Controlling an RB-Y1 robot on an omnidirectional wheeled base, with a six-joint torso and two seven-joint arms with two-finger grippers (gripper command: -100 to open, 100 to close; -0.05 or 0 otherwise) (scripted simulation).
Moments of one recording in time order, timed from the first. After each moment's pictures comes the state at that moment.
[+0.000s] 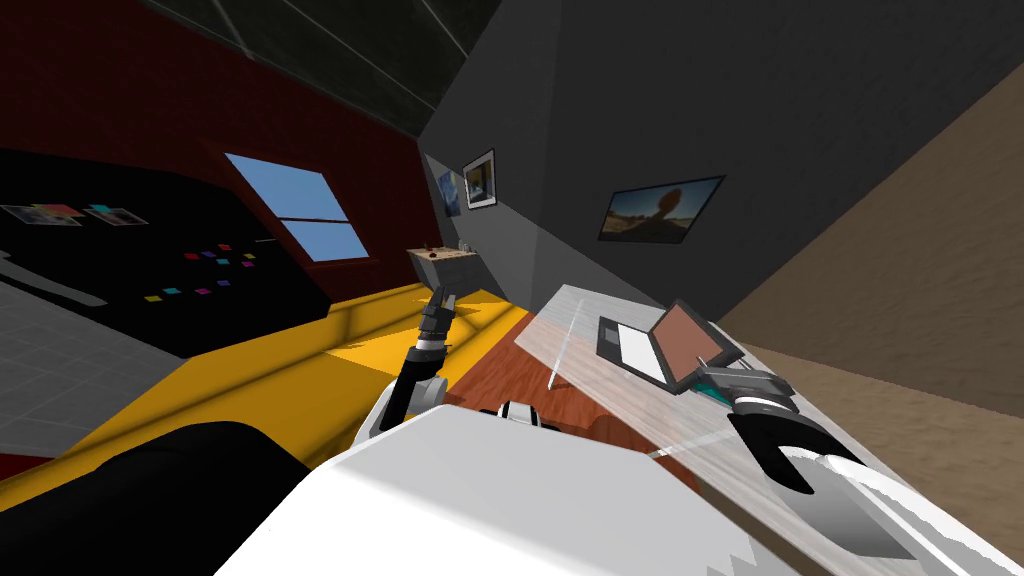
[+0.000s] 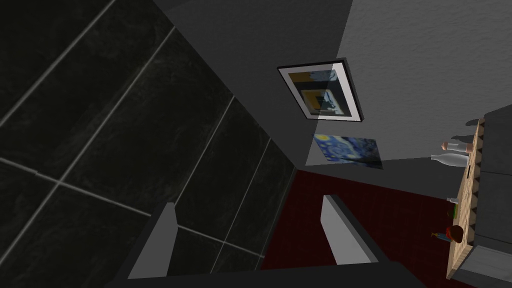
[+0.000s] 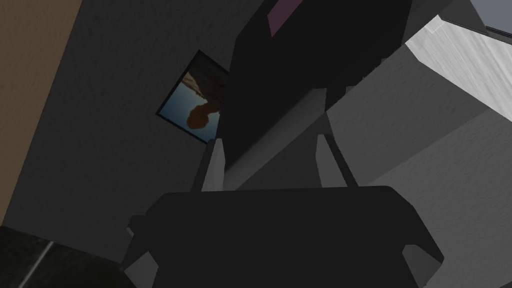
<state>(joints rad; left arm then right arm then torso) 0.48 0.04 0.03 -2.31 -0.06 -0.44 0.00 0.42 -0.71 -0.36 -1.74 0.84 0.21 0.67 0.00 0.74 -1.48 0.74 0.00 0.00</state>
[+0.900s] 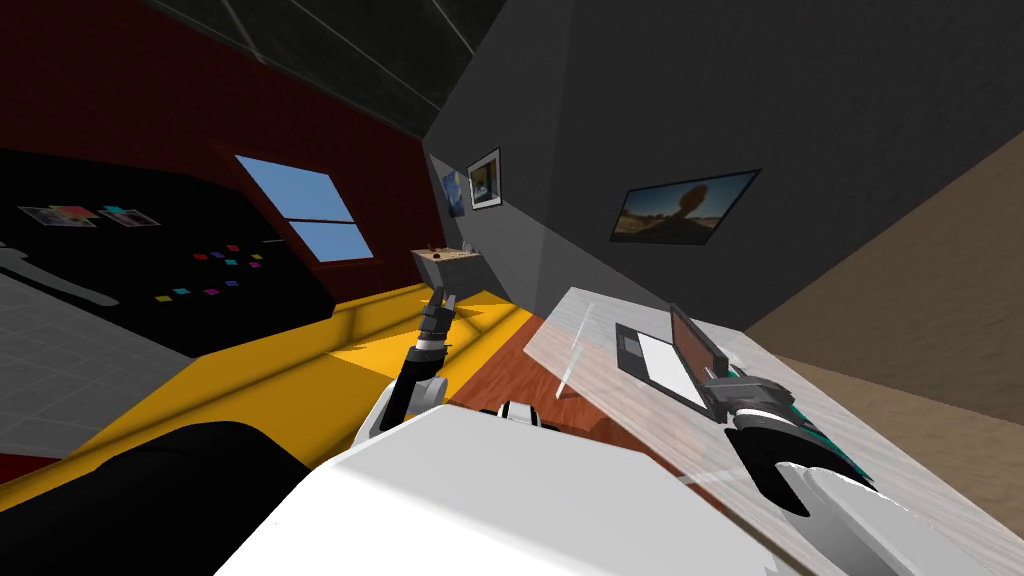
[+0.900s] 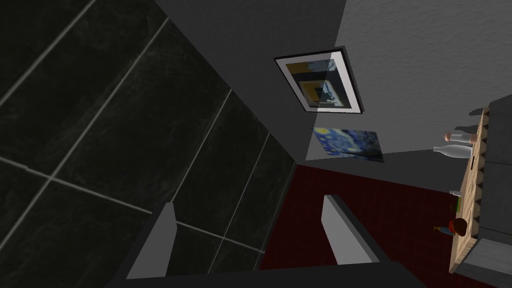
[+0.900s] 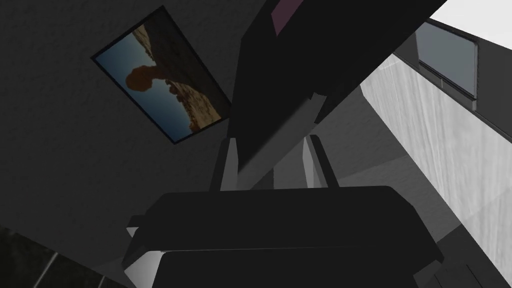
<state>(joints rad) 0.48 0.04 0.03 -2.31 -0.06 -0.45 0.00 0.51 -0.70 -0.31 -1.79 1.04 0.29 0.83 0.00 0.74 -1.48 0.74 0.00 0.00</state>
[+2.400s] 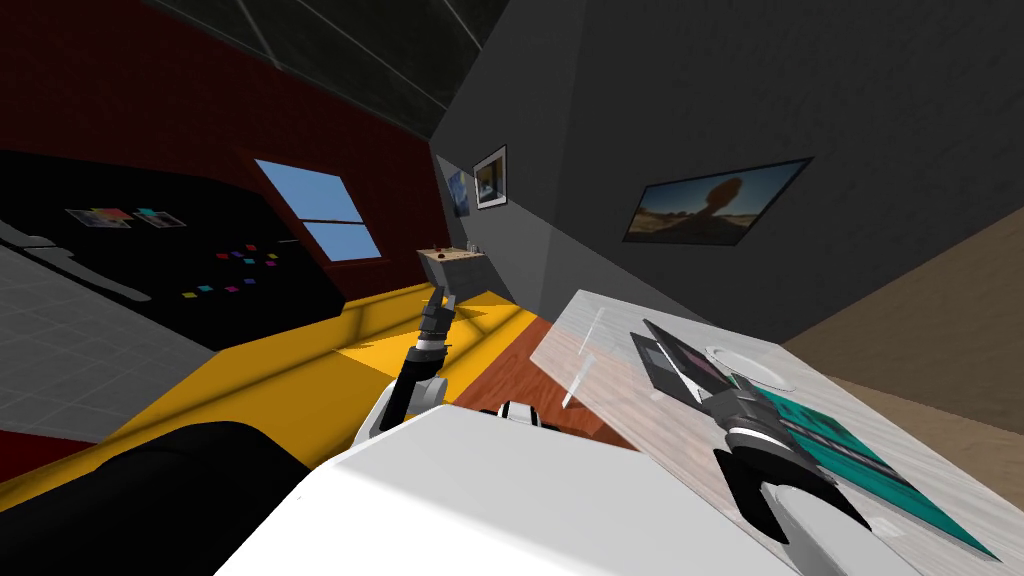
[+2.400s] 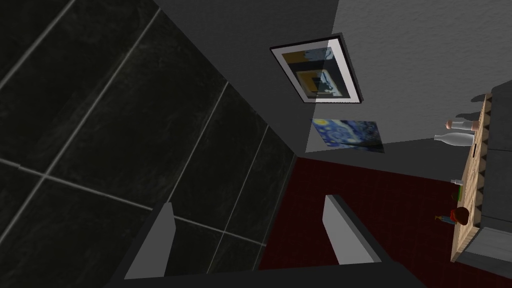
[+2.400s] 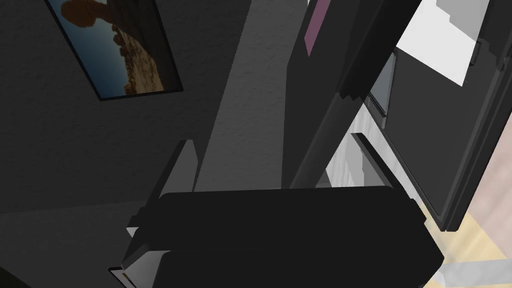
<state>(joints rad) 0.48 0.04 0.03 -2.31 -0.06 -0.45 0.00 0.58 -0.65 -0.22 -1.82 1.28 0.41 1.02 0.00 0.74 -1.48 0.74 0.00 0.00</state>
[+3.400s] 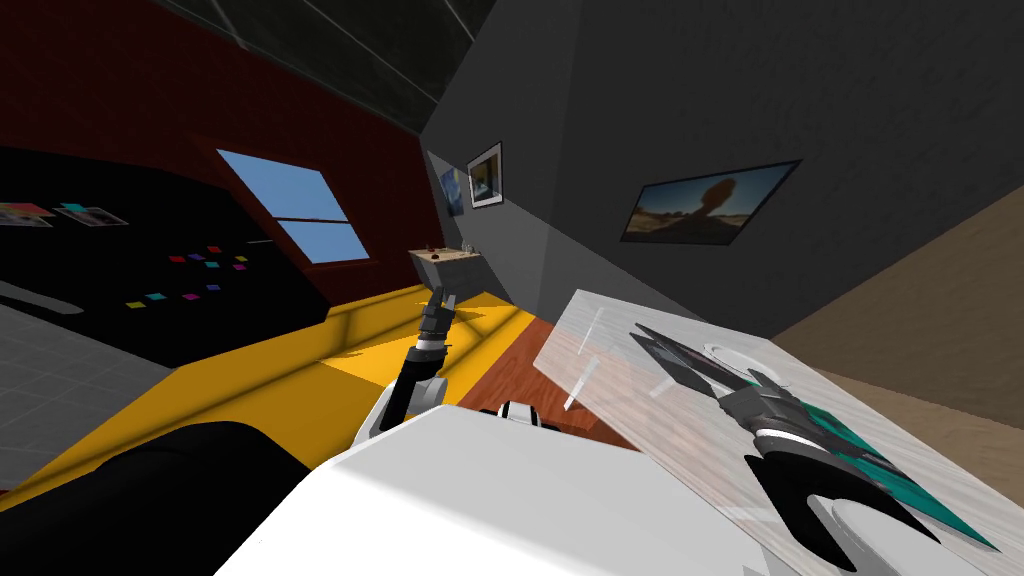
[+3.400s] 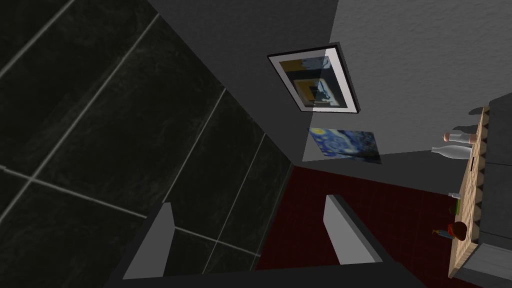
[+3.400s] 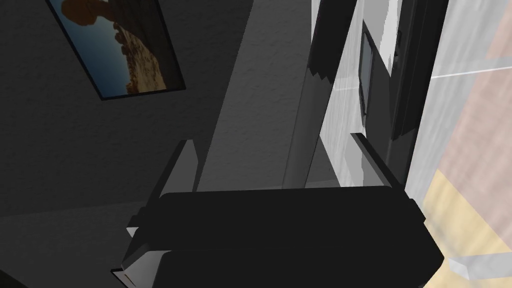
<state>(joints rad) 0.48 0.04 0.03 -2.31 -0.06 -0.44 0.00 0.63 -0.75 -0.29 -1.85 1.16 0.34 1.02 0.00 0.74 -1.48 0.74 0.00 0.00</state>
